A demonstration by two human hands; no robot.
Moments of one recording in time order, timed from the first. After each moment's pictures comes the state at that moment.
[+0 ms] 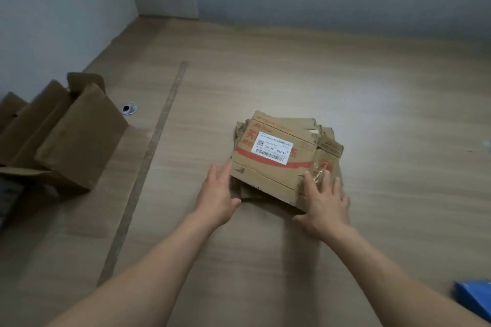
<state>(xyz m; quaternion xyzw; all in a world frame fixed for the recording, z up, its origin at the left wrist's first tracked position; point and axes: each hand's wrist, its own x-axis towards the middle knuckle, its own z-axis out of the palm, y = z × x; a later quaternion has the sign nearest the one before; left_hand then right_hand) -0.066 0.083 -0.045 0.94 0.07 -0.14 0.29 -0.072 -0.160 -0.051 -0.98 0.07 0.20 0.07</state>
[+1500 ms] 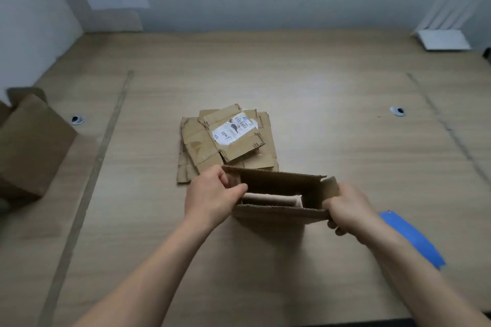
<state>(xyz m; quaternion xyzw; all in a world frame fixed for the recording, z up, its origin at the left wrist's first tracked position) -0.158 -0.059 0.047 0.92 0.09 -0.05 0.38 -0.198 -0.311 0.056 -0.86 0.28 0.19 0.38</state>
